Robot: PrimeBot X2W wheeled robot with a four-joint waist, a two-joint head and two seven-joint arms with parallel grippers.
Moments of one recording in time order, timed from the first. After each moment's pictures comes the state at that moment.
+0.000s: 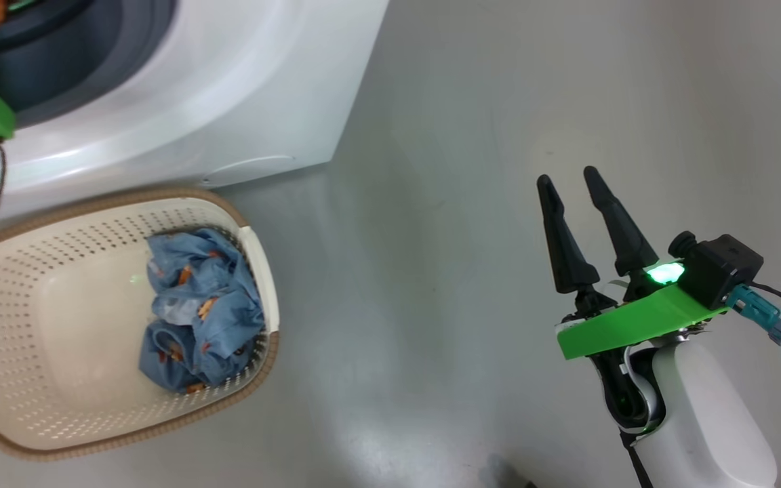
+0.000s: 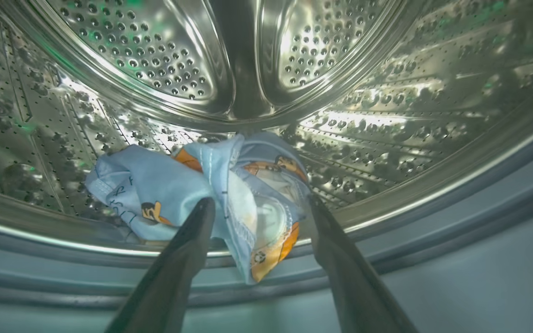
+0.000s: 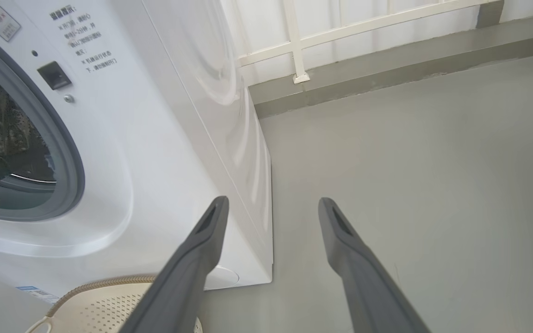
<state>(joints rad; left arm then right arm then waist) -1.27 0.29 -0.17 1.21 -0.35 -0.13 -0.25 -0.41 -0.05 0.15 0.21 0.45 0.13 -0.26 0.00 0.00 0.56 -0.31</state>
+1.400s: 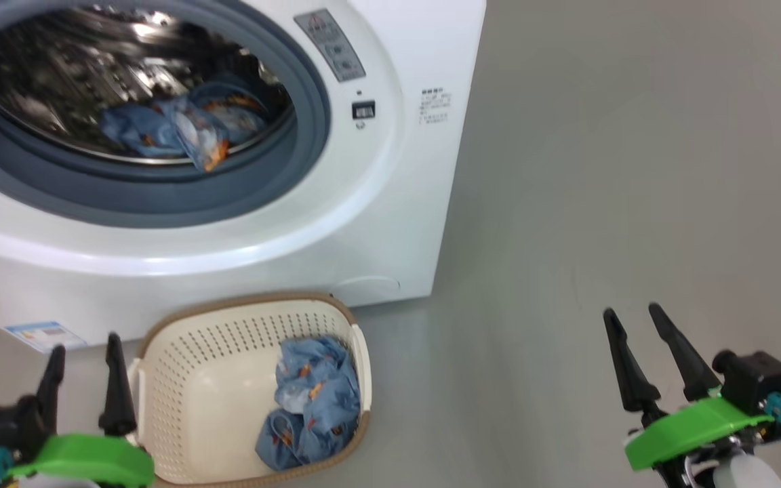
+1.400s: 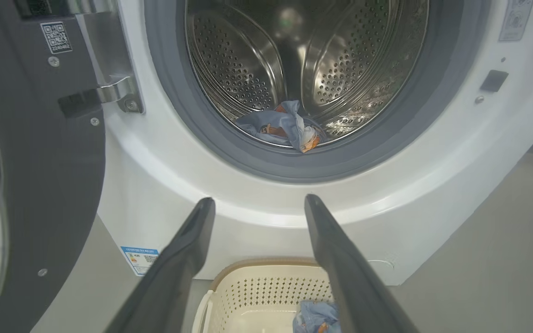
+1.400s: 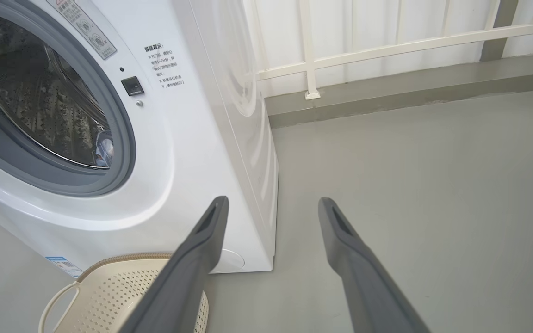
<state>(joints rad) -0.16 0.09 0.12 0.32 -0.24 -0.13 -0.26 -0.15 -0.16 0.07 0.27 0.38 0.13 -0.26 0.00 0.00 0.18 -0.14</state>
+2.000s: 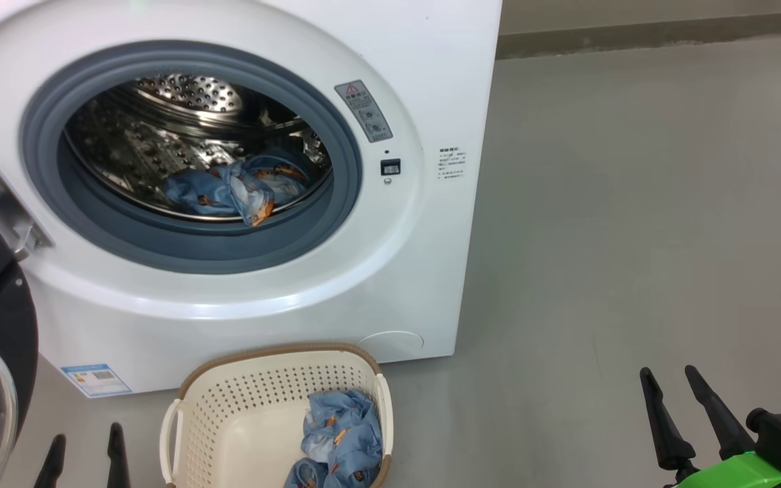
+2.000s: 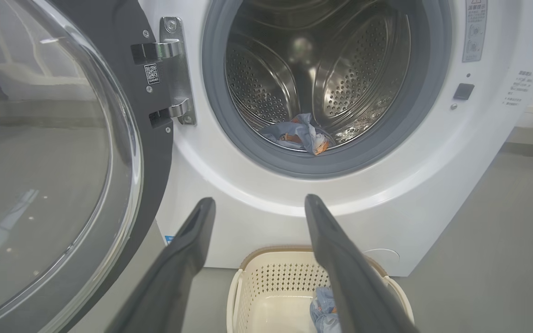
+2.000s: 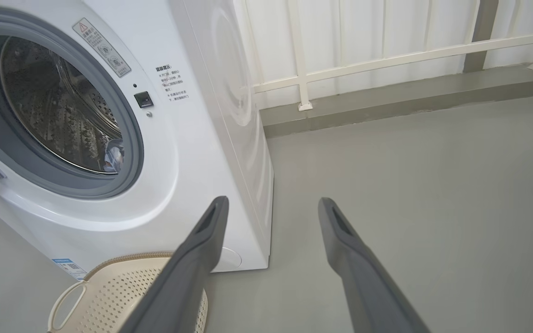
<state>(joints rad) 0.11 0.07 0.15 0.17 -0.21 -0.13 -0.26 0.01 -0.19 0.01 0.26 0.41 0.13 -0.26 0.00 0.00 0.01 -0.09</state>
